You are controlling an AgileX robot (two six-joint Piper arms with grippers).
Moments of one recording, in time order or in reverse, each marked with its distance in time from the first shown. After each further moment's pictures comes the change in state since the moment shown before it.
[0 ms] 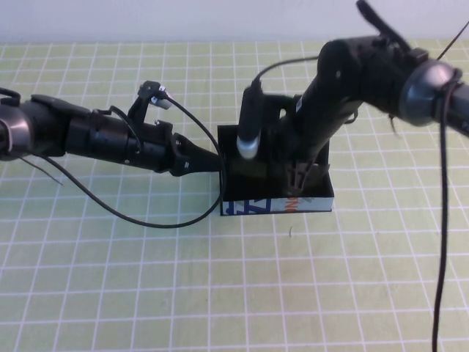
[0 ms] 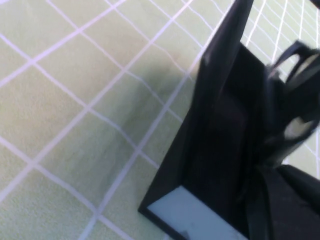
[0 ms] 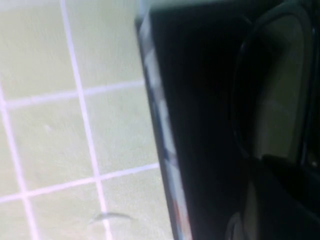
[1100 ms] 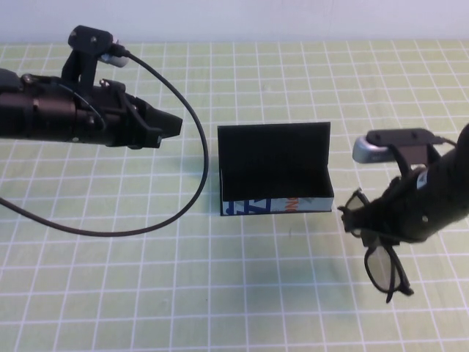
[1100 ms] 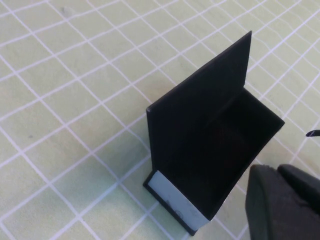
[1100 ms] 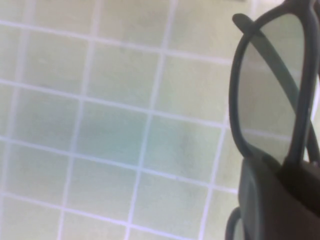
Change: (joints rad) right arm -0.103 -0.522 0.764 -0.003 -0.223 1.117; left arm 0.000 -0.519 0.287 0.137 -0.303 -0.190
